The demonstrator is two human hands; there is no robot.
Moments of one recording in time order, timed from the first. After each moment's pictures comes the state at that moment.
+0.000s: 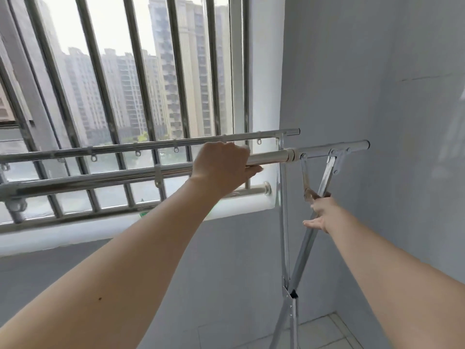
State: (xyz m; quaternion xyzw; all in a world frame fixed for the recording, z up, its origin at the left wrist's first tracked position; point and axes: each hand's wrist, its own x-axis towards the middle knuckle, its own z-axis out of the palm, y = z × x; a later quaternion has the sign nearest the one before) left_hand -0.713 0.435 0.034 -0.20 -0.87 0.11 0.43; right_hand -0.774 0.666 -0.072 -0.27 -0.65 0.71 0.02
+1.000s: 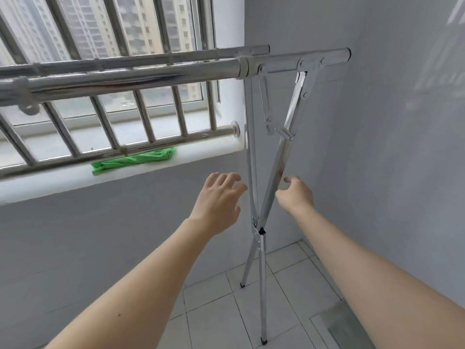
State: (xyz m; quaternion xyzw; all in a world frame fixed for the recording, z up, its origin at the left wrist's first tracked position) left_hand -0.716 0.505 -0.176 -0.28 -0.94 0.02 0.20; right_hand -0.728 0.691 -0.188 -0.21 -0.88 0.41 0.08
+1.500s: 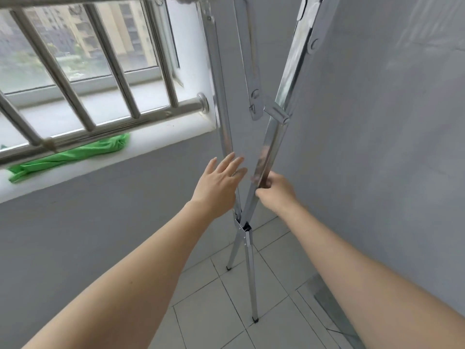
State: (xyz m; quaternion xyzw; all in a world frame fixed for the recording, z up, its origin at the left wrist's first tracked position) left_hand -0.848 0.560 -0.243 -0.36 -0.92 0.04 0.12; right_hand -0.795 0.702 -0.240 -0.18 -0.87 0.47 0.04
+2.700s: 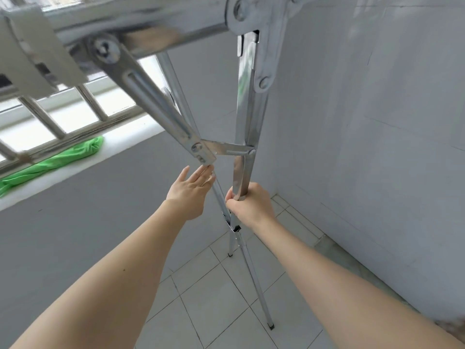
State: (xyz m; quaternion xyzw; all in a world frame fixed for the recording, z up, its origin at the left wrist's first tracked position) left_hand -0.807 0.573 -0.268 -0.34 -0.90 0.27 -0.02; right_hand -0.699 0.712 -0.261 -0.17 -0.83 0.53 0.07
